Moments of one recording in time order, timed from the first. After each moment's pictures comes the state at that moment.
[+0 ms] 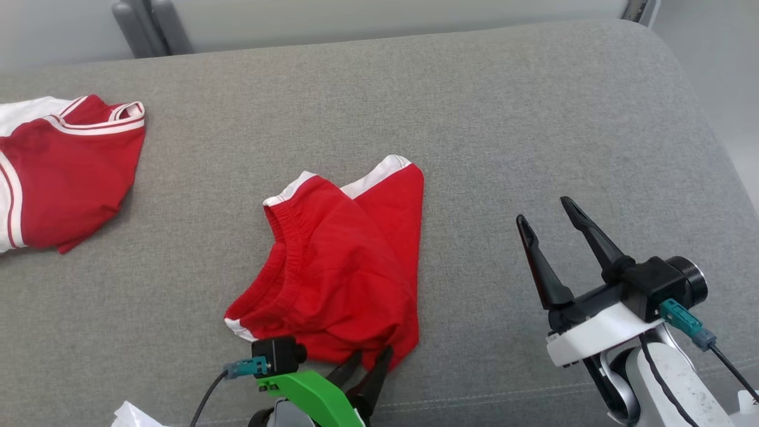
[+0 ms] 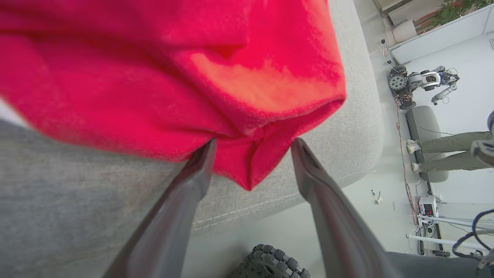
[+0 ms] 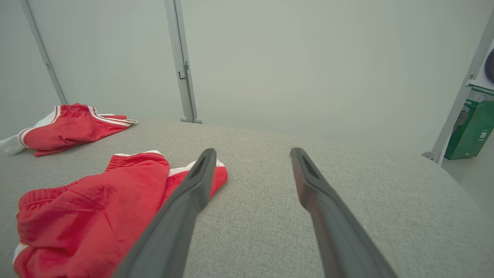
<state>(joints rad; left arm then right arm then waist) -0.11 0.05 -0.68 0.30 -1.04 -0.02 0.03 -0.05 -0.13 0.27 0.04 0.10 0.10 -0.26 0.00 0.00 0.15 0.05</state>
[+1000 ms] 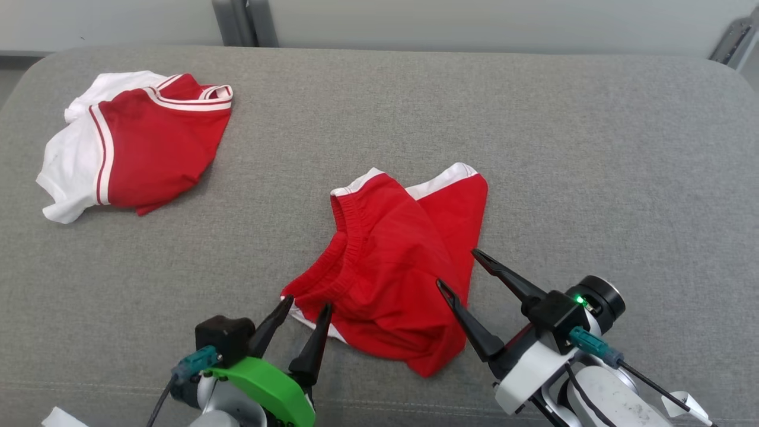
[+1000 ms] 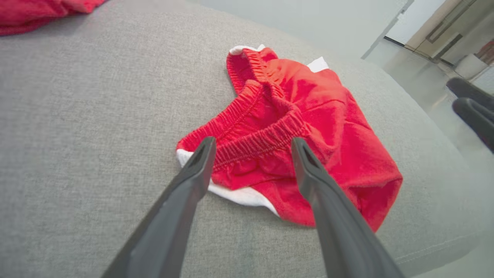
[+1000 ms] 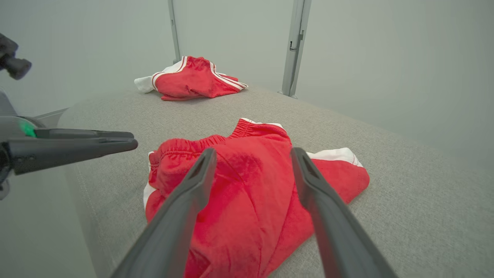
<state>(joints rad) -0.13 0.20 -0.64 0.20 -0.78 0.02 -0.19 -0.10 -0.16 0.53 0.16 0.07 0.12 -0.25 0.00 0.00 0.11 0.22</state>
